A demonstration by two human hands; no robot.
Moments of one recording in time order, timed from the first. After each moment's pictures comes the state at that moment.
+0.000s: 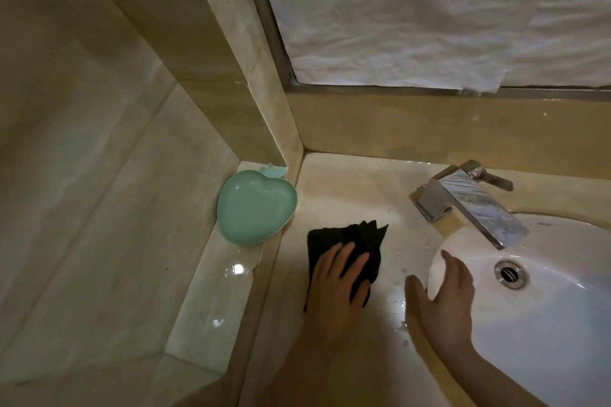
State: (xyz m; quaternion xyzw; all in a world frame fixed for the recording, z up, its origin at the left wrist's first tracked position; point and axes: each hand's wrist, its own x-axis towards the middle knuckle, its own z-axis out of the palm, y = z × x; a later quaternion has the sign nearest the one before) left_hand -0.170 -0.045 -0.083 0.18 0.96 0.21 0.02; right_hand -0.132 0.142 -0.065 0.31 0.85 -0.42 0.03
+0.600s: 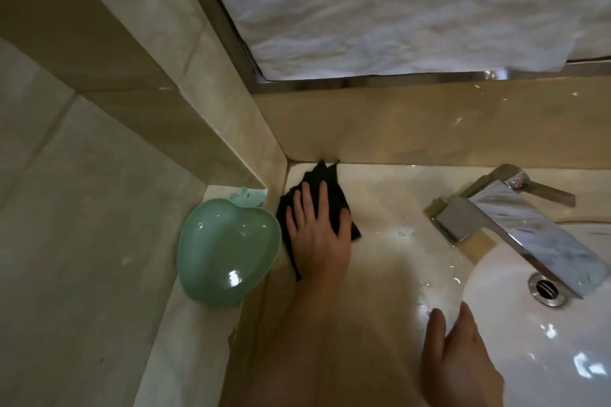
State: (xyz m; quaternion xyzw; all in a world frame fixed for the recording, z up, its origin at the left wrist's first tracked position) left_hand -0.331 -0.023 -0.117 0.00 0.99 0.13 0.00; right_hand -0.152 0.108 -0.100 0.41 0.86 -0.30 0.07
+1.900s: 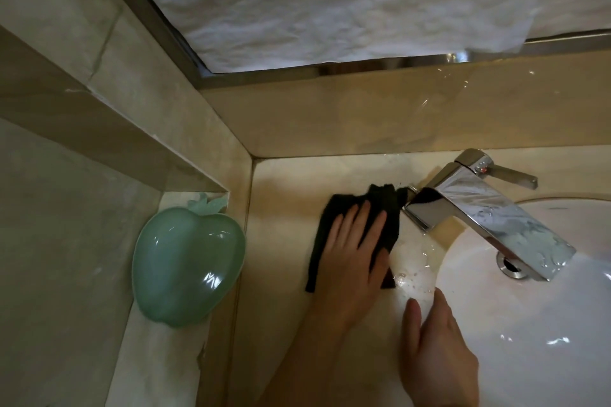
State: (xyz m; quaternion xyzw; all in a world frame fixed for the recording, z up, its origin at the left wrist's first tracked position) left_hand -0.276 0.021 -0.114 0.28 0.94 0.19 0.06; right_hand -0.151 0.108 -0.097 0.39 0.88 -0.25 0.07
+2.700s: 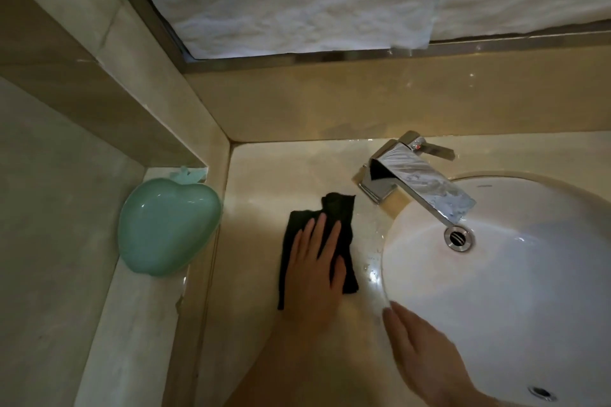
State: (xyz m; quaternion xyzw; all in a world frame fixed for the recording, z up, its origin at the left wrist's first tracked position) left_hand -0.204 0.005 -0.117 0.24 0.95 0.19 0.05; right_hand -0.075 0.164 -0.076 0.28 0.86 -0.34 0.26
